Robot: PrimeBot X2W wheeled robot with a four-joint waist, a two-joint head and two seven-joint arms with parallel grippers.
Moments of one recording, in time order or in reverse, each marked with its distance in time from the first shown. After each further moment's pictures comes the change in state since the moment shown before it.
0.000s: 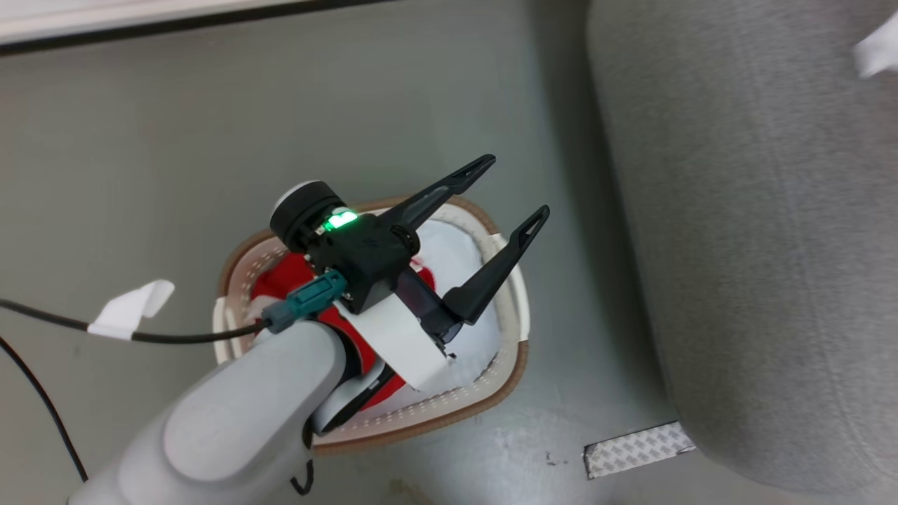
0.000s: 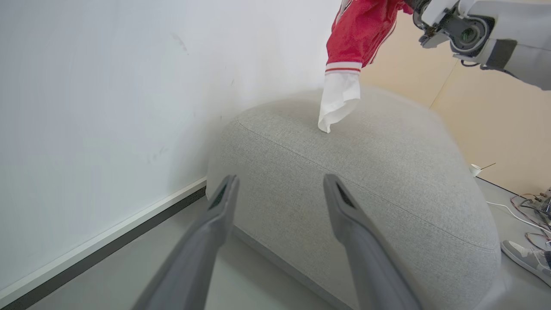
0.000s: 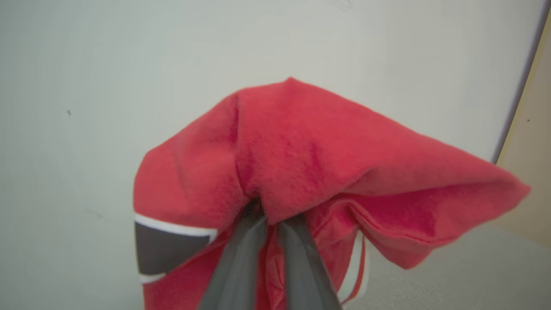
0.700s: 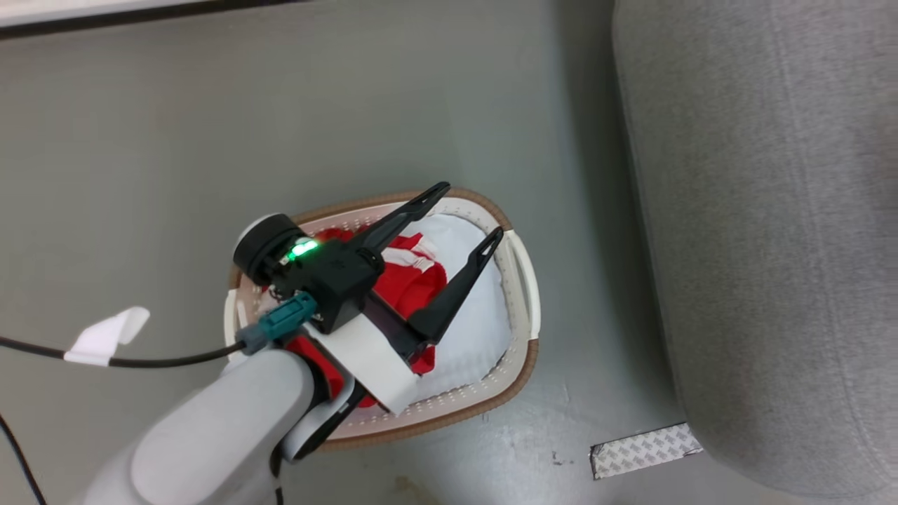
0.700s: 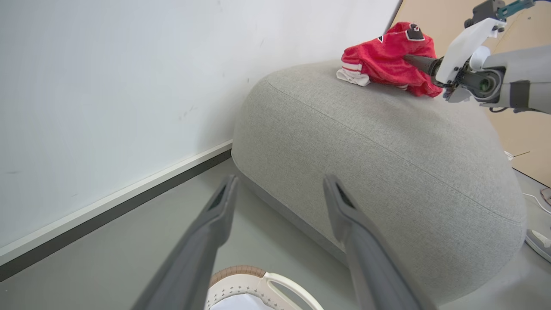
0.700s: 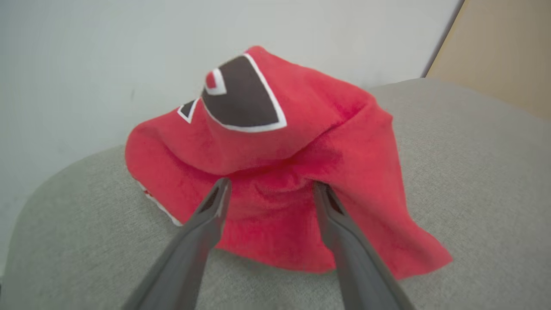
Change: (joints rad) left arm 0.072 0.077 0.006 -0.049 -0.012 0.061 0.035; right arm -0.025 0.196 -0.505 0.409 -0.517 0.000 -0.015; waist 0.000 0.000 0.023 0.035
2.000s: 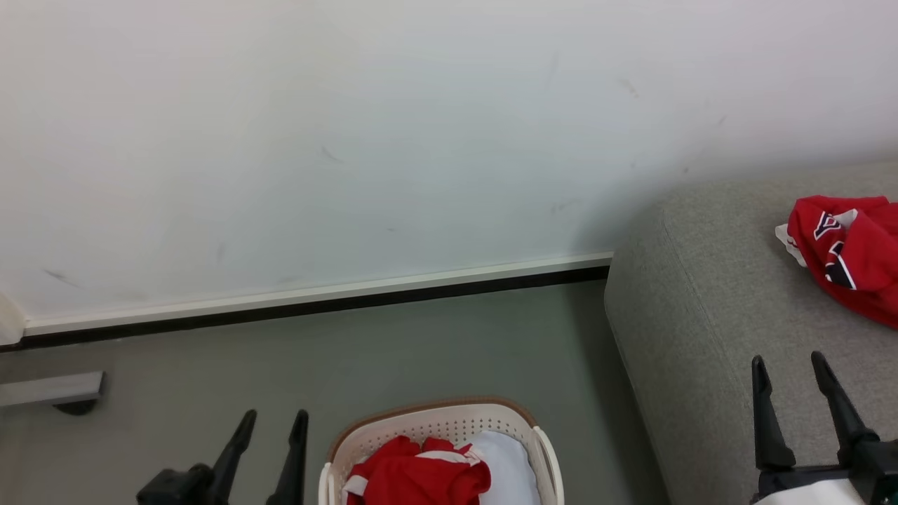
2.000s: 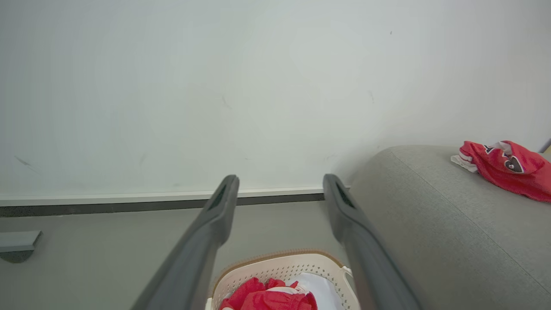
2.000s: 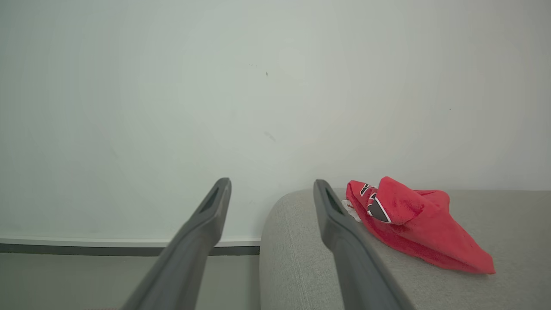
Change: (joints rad) left arm 0.745 -0.229 0.588 0.169 0.090 -0.007 -0.138; right arm 0.979 0.201 0.609 -0.813 0.170 0.000 -0.004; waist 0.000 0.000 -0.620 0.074
